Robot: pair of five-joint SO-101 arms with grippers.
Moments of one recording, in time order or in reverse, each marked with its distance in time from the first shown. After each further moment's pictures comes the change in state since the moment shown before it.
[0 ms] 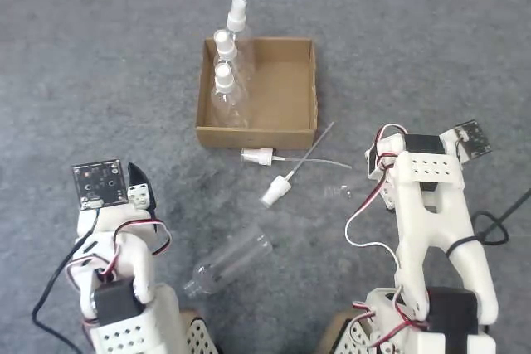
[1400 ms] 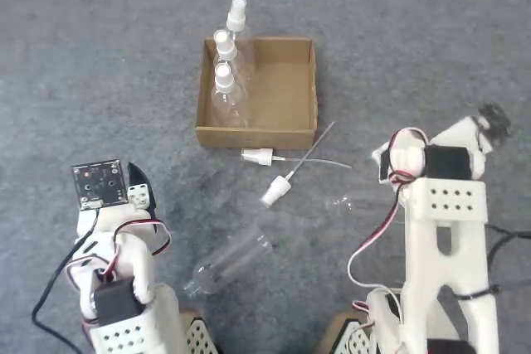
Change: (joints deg) left arm 0.0 0.0 0.0 0.0 0.0; right arm 0.0 -18.0 -6.6 17.8 17.5
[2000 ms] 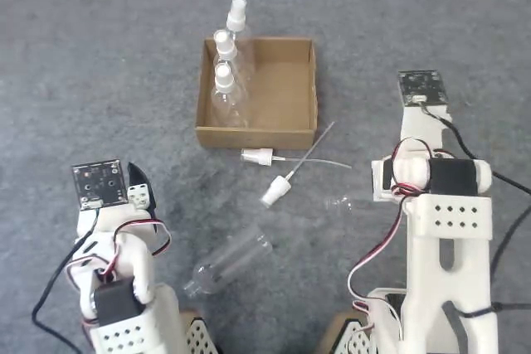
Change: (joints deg) left arm 0.0 0.0 0.0 0.0 0.0; right arm 0.0 -4.6 0.0 2.6 54.9
